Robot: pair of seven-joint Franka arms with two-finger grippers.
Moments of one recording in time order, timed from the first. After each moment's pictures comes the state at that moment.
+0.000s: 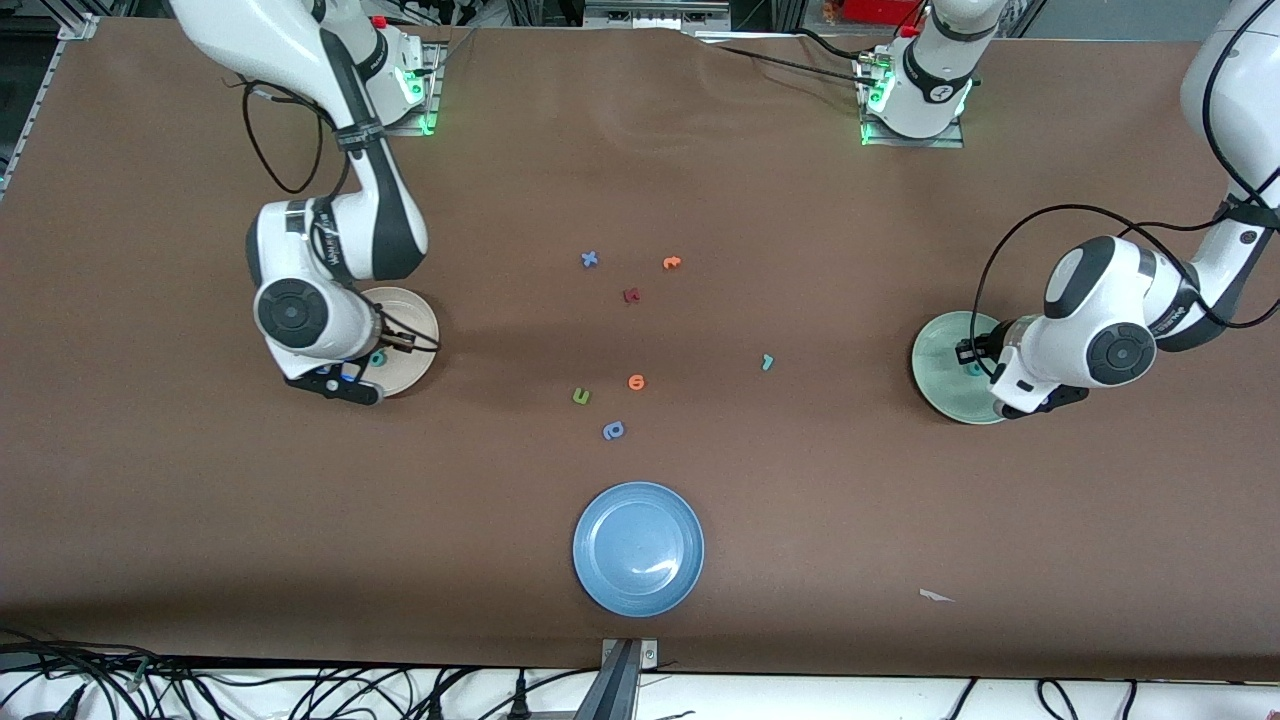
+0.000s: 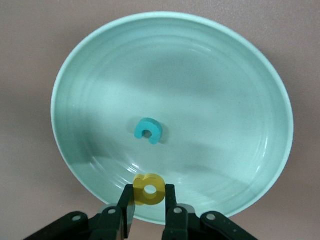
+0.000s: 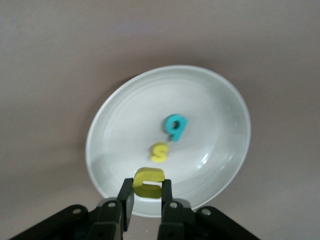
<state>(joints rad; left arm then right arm) 0.83 0.68 -0.87 -1.93 0.57 1.91 -0.66 0.68 0.46 -0.43 -1.88 0.10 2.00 0.42</state>
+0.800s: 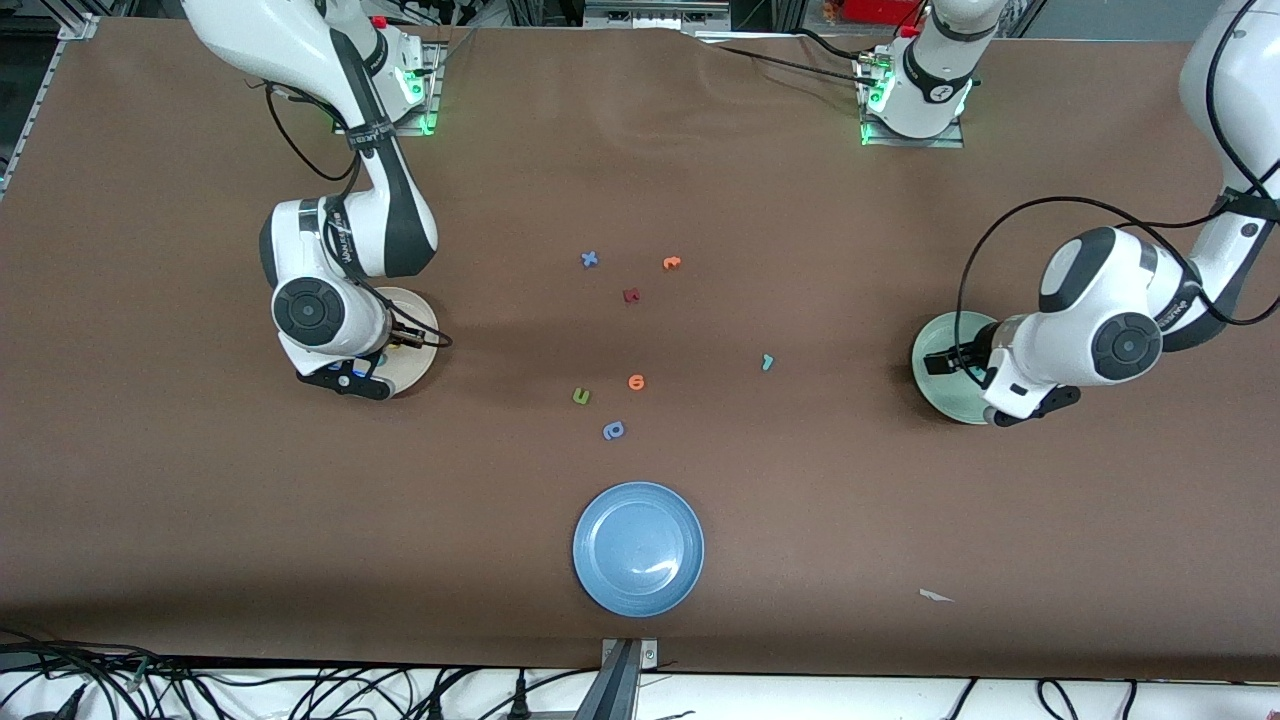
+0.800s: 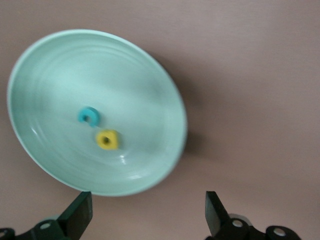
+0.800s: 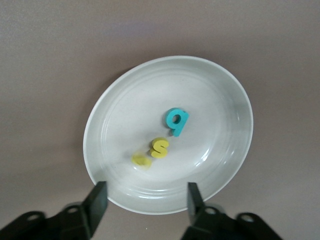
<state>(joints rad) 0.82 0.67 -1.02 -1.89 0.49 1.91 -0.81 0.68 0.46 -0.43 -1.89 0.10 2.00 0.43</state>
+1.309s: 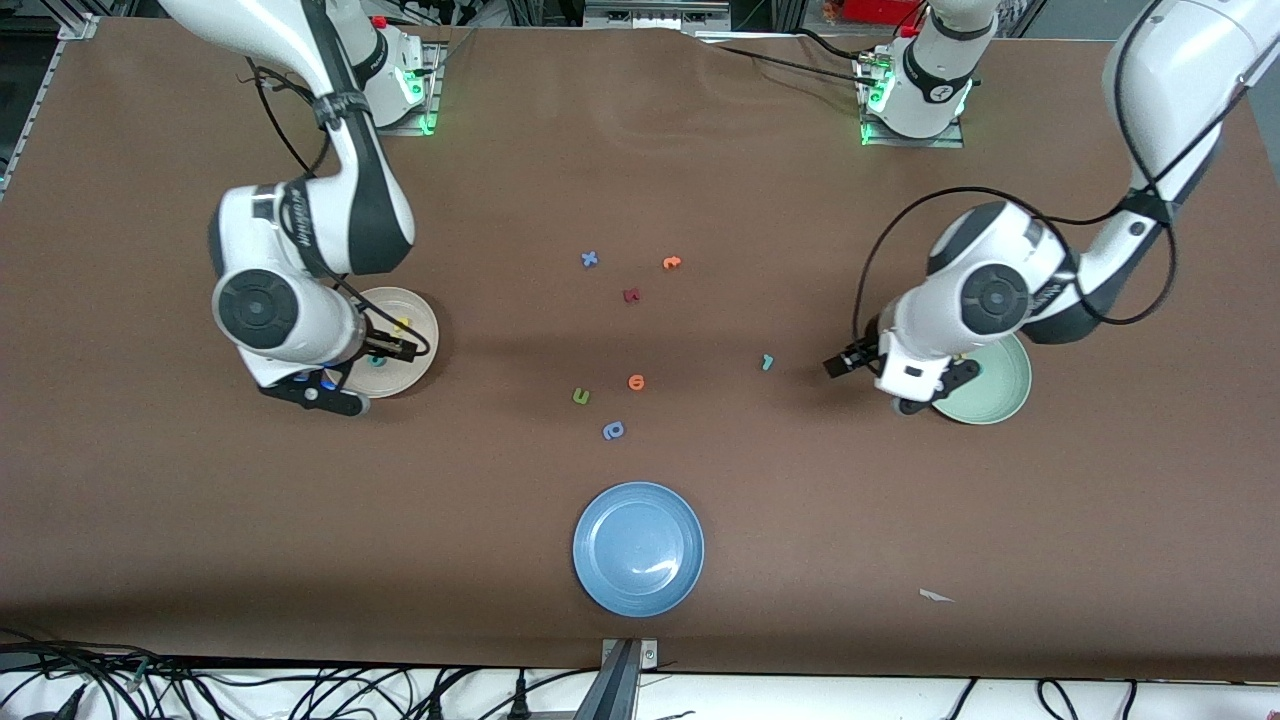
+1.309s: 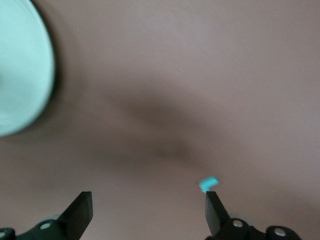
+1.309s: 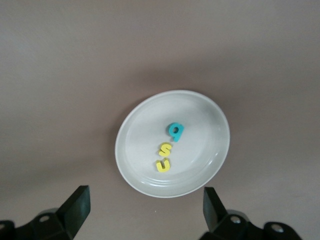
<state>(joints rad) 0.59 0.68 -1.04 -1.89 0.49 2.09 -1.22 0.65 0.45 -0.45 -1.60 0.10 1.77 0.42</state>
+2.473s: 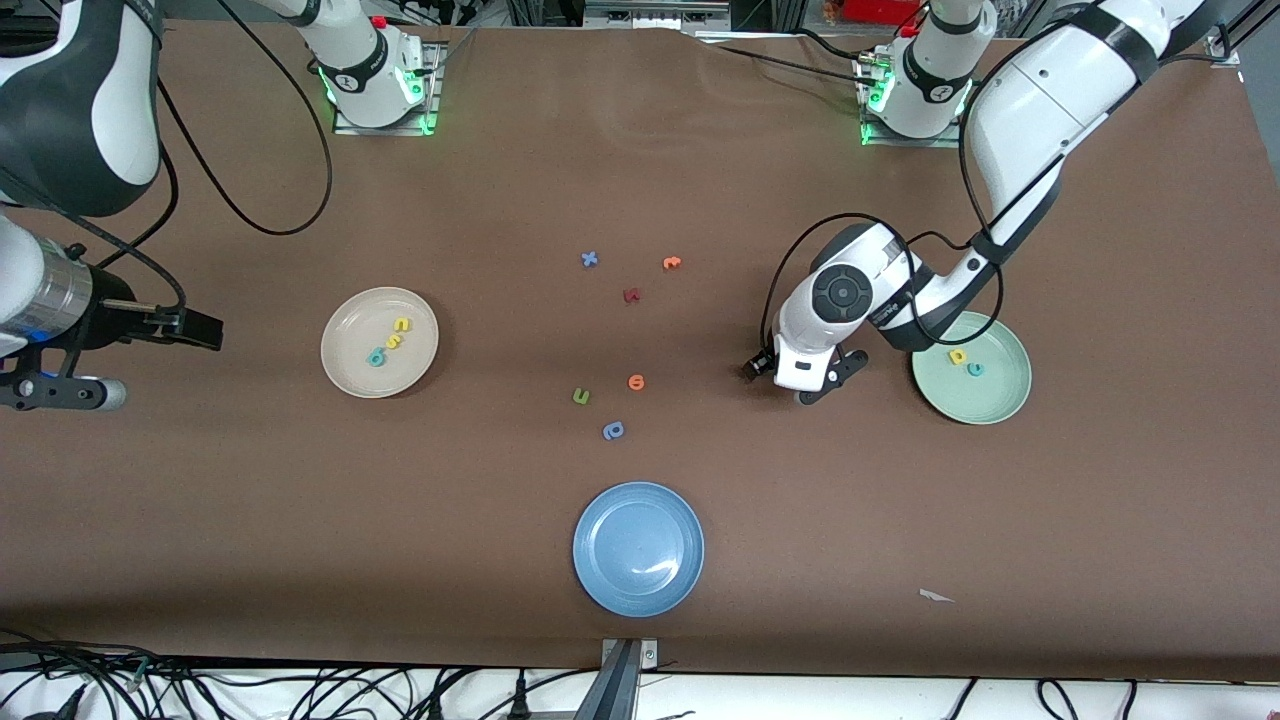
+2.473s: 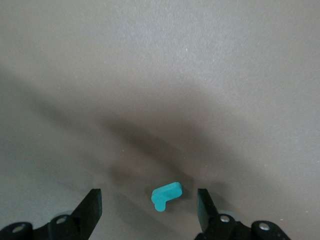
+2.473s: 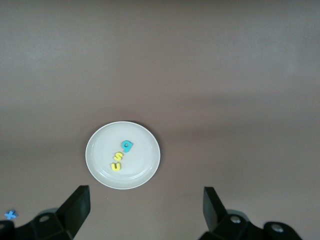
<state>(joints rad) 0.15 0.74 -0.68 -1.90 0.49 2.36 -1.43 0.41 0.43 -0.47 -1.18 0.10 1.47 0.03</state>
